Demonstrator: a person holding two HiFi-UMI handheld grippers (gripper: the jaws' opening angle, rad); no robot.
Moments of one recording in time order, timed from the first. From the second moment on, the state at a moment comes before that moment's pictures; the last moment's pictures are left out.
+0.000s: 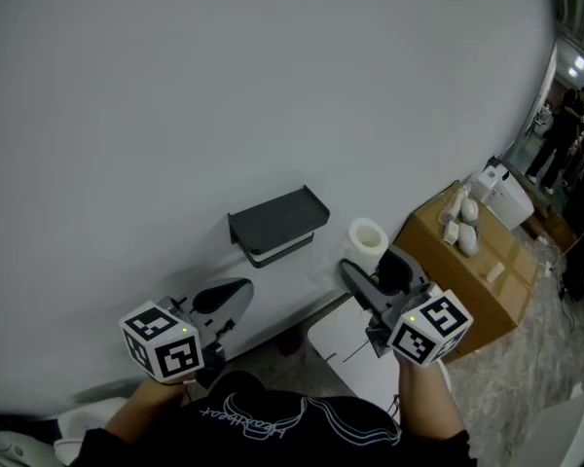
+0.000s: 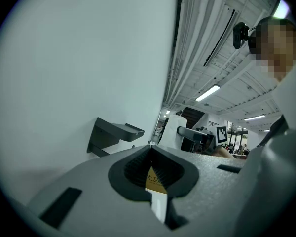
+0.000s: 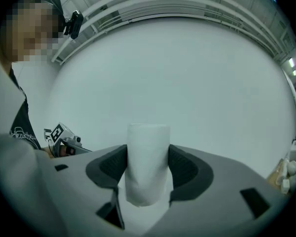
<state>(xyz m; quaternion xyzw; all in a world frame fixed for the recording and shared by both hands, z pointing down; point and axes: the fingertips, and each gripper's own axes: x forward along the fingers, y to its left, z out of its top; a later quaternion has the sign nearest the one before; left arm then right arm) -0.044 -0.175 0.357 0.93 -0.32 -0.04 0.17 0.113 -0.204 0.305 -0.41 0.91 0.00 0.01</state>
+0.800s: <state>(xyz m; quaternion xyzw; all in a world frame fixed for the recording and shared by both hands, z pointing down) -0.105 -0.219 0.341 0.92 -0.35 -0.05 0.16 0.032 -0.286 0.255 -0.38 0.92 0.04 0.01</state>
